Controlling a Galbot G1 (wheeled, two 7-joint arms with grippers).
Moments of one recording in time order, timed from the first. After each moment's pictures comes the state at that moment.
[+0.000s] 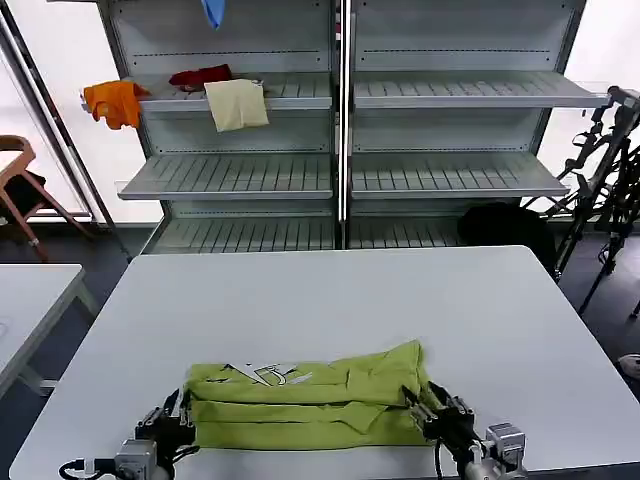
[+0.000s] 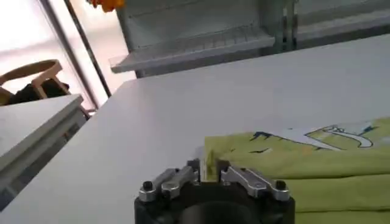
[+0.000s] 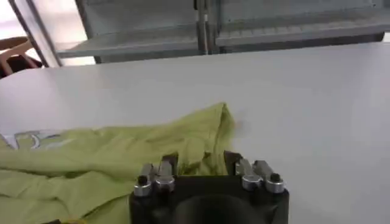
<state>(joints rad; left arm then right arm) 1.71 -1.03 -0.43 -2.36 -0.44 0.57 -0.58 -1.61 0.91 0.38 2.33 0.71 -0.43 0.40</state>
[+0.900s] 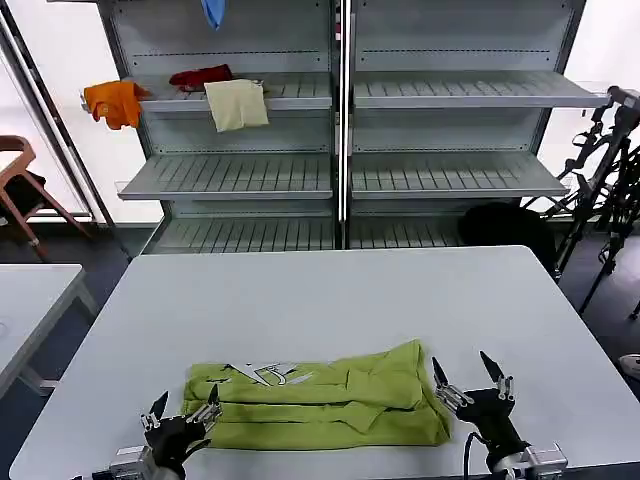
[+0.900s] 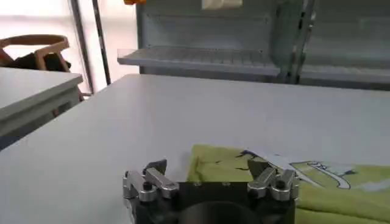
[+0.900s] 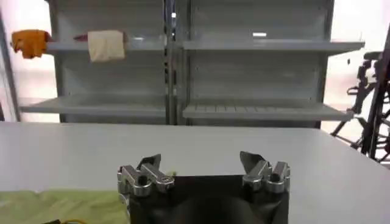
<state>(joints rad) 1.70 -1.15 -0.41 -2.31 -0.52 0.35 -0.57 -1.75 0.91 0.51 2.26 0.47 0.01 0.32</state>
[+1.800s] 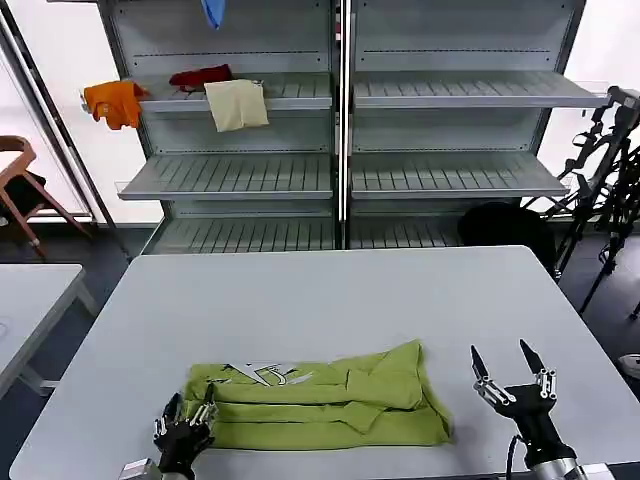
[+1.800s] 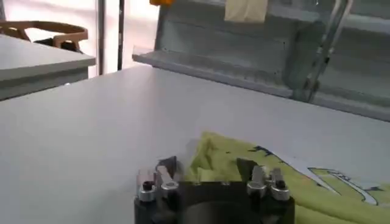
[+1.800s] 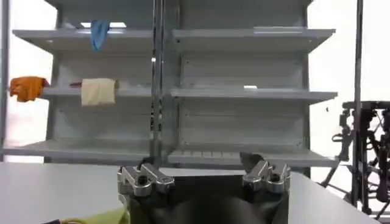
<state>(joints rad) 1.69 -1.20 -0.38 -2.17 -0.55 0.14 -0.52 -1.80 0.90 0.63 2.14 0.50 0.27 0.22</state>
